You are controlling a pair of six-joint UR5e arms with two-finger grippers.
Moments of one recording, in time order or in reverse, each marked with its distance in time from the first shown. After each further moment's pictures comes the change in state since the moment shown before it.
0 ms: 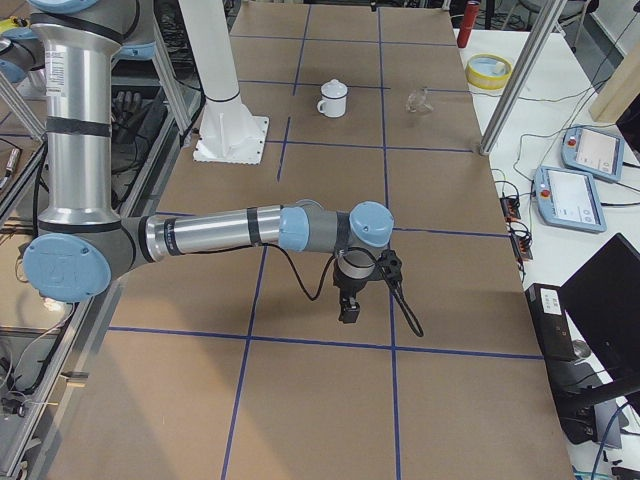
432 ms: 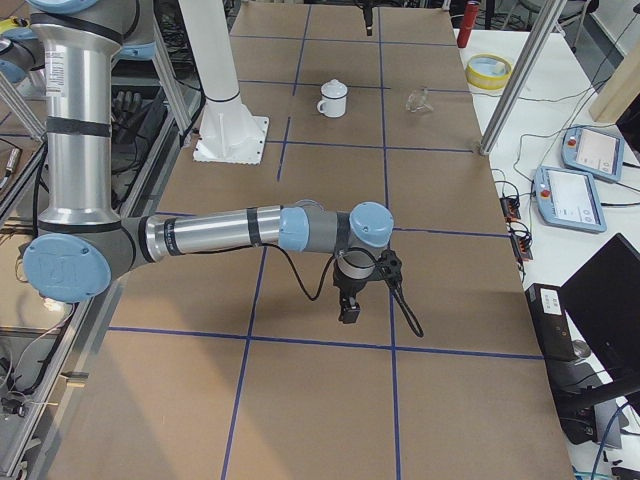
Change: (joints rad) left arm 0.306 -0.100 -0.071 0.047 0.151 -0.414; right arm 0.000 0.000 0.000 0.000 0.000 0.000
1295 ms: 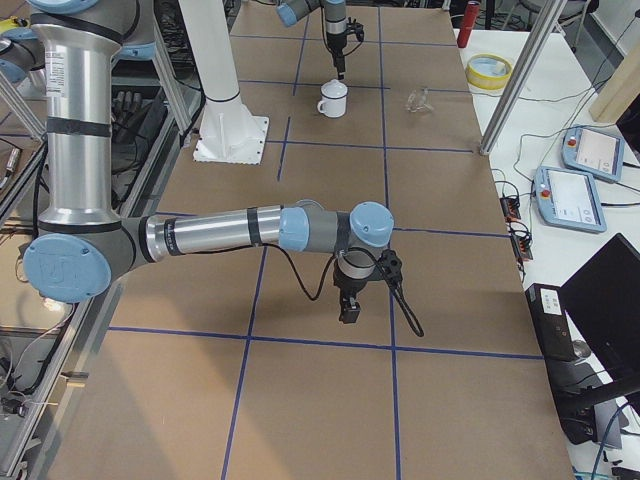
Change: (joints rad) left arm 0.288 -0.177 0.039 0.235 0.220 -0.242; right arm 0.000 0.000 0.000 0.000 0.000 0.000
